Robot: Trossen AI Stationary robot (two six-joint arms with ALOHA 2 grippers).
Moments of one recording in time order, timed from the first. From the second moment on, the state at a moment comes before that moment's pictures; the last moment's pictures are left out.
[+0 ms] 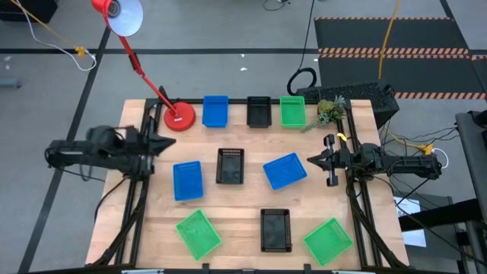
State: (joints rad) left arm -0.08 0.31 0.57 -0.10 -0.14 0.04; right arm 0.00 0.01 0.02 0.13 -0.03 -0.12
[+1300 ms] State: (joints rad) left arm -0.08 0.82 1.00 -0.19 -0.11 0.16; right arm 0.00 0.73 1.30 -0.69 -0.03 0.20
